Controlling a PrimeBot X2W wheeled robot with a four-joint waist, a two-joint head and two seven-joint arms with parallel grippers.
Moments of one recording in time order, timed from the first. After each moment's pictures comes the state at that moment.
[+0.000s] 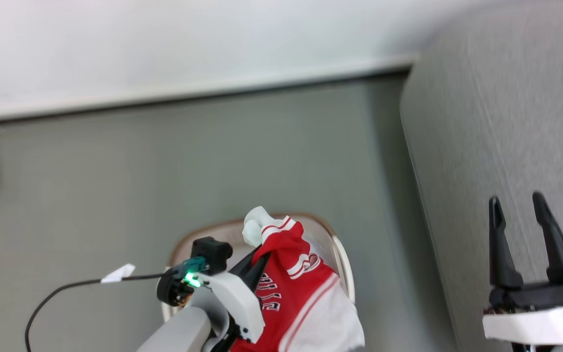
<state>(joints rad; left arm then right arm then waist) -0.59 0.11 -0.73 0.82 -0.59 -0.13 -0.25 -0.13 -0.06 0.01 -0.02 0.23 0.13 -0.26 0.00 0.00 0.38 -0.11</state>
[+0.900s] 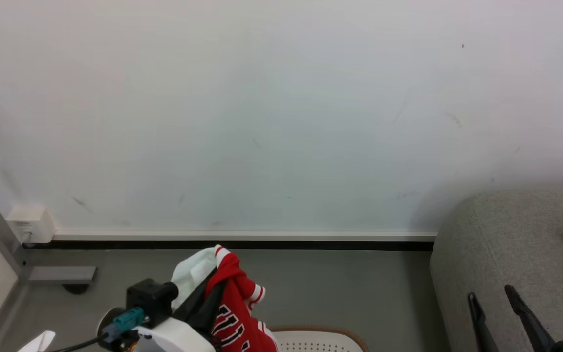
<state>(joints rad) -0.22 0.42 -0.64 0.03 -0.61 0.16 -0.11 0.10 -0.20 0.12 0.07 0.31 0.13 -0.26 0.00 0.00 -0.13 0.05</state>
